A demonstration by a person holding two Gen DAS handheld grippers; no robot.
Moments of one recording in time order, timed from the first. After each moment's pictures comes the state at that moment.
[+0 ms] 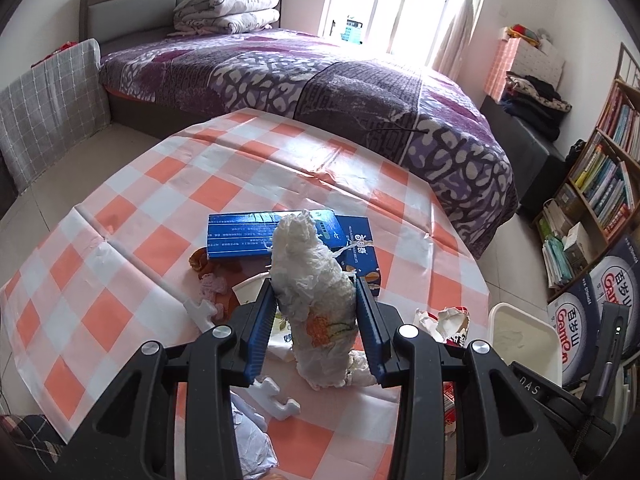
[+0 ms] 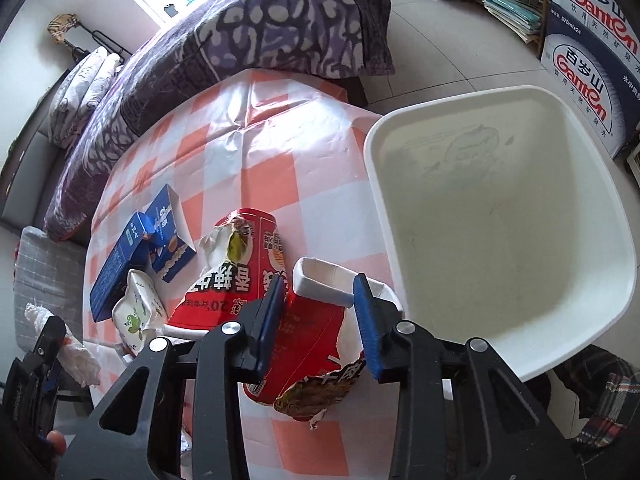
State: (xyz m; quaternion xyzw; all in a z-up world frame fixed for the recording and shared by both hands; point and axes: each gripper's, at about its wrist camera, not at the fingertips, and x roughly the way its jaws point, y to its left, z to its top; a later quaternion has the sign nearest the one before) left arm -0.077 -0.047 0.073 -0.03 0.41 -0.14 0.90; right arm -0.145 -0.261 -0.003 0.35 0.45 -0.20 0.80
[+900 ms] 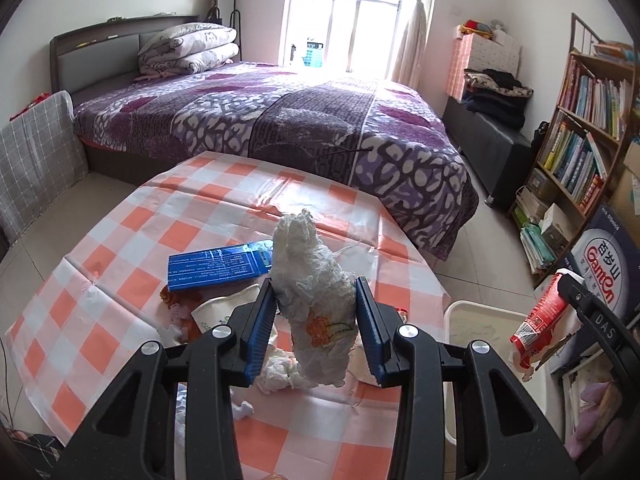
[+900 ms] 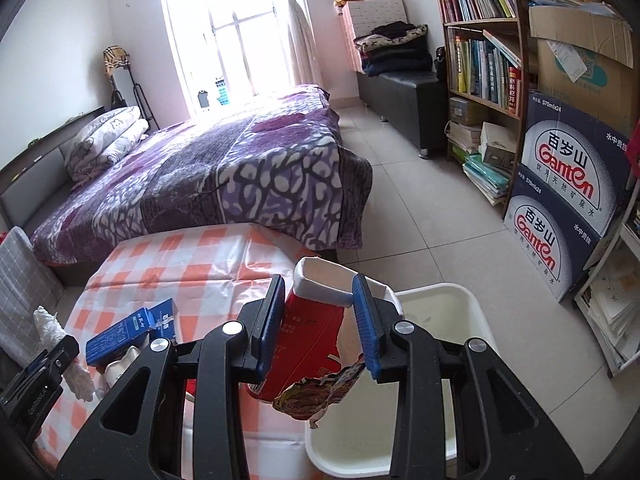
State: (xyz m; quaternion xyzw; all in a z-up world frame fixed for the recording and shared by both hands) left arm -0.118 -0.102 0.113 0.01 0.36 -0.20 0.91; right arm -0.209 -0.310 0.108 0.19 0.28 -0.30 0.89
